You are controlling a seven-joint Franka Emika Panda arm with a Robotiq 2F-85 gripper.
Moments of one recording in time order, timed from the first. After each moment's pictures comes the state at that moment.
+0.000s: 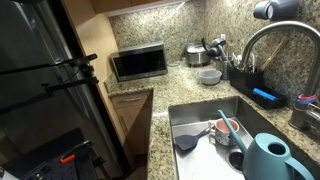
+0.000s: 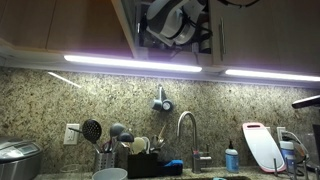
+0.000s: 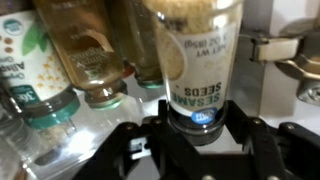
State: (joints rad) arm 0.64 0.76 -0.91 -1.17 0.61 3.46 0.14
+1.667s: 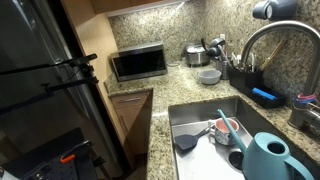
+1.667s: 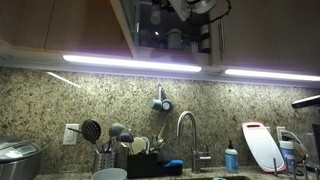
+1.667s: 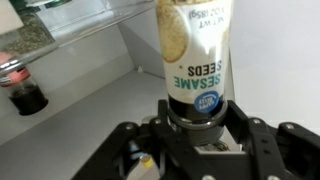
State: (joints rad) arm 0.49 0.32 -0.52 -1.38 0.27 3.45 0.14
